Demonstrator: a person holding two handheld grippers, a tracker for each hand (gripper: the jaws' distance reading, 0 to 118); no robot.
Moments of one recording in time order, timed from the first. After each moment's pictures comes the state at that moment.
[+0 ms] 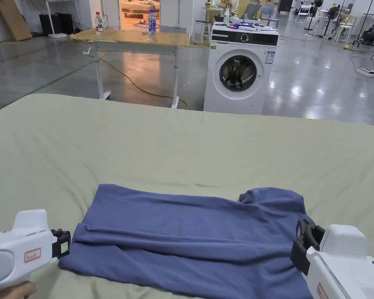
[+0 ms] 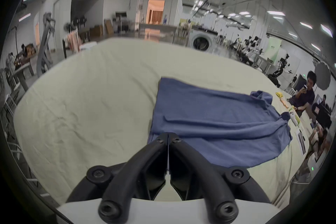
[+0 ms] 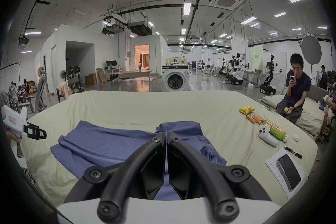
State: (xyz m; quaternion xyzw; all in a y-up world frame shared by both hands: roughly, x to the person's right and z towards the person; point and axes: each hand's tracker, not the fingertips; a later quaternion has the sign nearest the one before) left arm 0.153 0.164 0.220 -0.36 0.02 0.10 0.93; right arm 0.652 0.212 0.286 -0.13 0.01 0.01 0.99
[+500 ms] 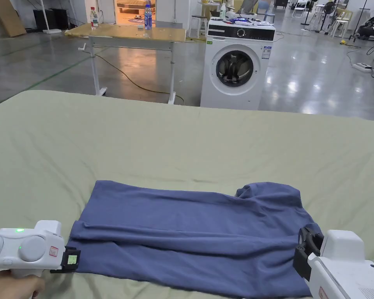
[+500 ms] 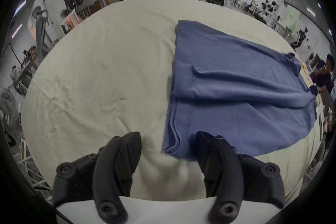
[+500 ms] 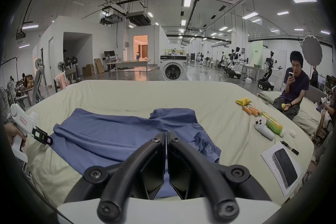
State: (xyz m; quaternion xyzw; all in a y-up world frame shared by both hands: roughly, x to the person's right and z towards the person) left arm 0.194 0.132 0.200 -0.49 0.06 0.02 0.87; right arm 0.664 0.195 0.288 -0.17 0.00 0.02 0.99
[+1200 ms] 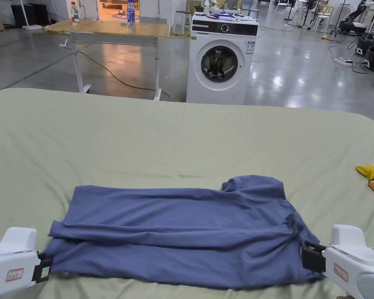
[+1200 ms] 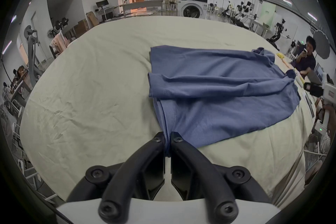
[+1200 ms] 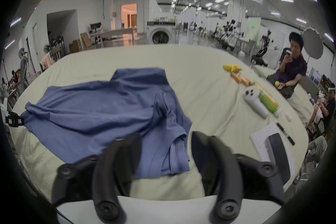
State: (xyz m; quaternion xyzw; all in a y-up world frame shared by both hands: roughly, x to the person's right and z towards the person) left arm 0.184 0.165 0.260 -0.42 -0.03 0.01 0.91; right arm 0.763 0.149 0.234 -0.35 -0.02 0.00 0.94
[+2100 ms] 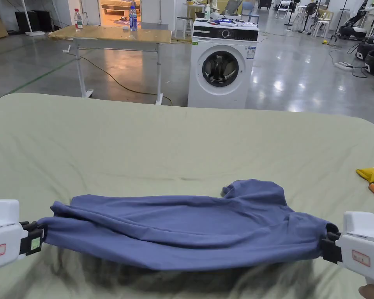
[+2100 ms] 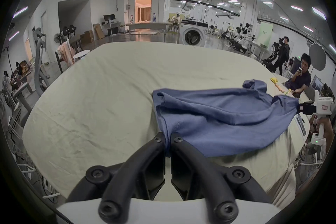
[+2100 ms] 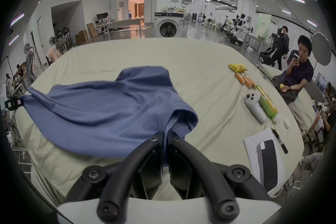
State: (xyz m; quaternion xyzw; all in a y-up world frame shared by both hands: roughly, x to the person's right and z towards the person) left arm 0.167 0.232 0.264 -0.34 -0.02 0.04 0.94; right arm 0.767 0.215 0.249 -0.36 0.00 0.02 0.93
